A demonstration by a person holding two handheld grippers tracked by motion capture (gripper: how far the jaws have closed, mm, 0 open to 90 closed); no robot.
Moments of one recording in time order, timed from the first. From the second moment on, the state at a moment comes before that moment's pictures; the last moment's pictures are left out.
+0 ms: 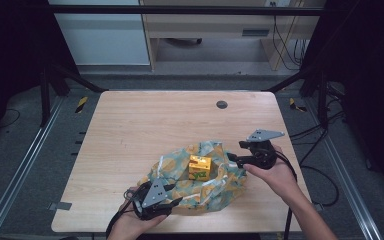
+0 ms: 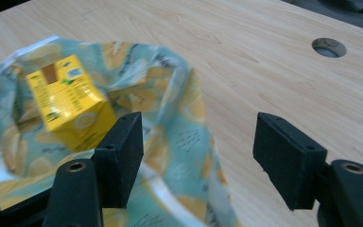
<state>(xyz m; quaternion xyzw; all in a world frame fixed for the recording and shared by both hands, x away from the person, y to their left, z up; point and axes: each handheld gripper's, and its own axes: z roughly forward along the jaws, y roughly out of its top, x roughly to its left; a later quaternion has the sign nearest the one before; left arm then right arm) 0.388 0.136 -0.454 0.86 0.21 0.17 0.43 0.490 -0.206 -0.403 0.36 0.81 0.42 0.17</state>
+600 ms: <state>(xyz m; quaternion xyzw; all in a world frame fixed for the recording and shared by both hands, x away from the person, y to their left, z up) 0.441 0.138 -0.442 0.85 0.25 0.24 0.39 0.435 -0.186 -0.391 0.31 0.83 0.44 0.15</state>
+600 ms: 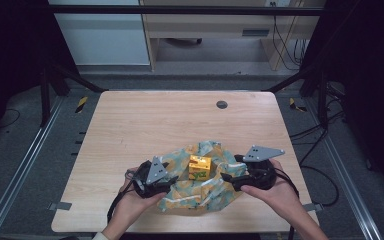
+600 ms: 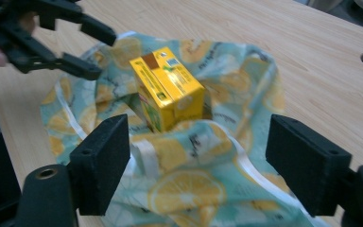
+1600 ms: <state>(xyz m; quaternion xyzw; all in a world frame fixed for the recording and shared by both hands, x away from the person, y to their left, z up) 0.479 0.138 -0.468 0.86 0.29 0.22 0.34 0.438 -0.189 -0.444 0.31 0.85 0.40 0.12</state>
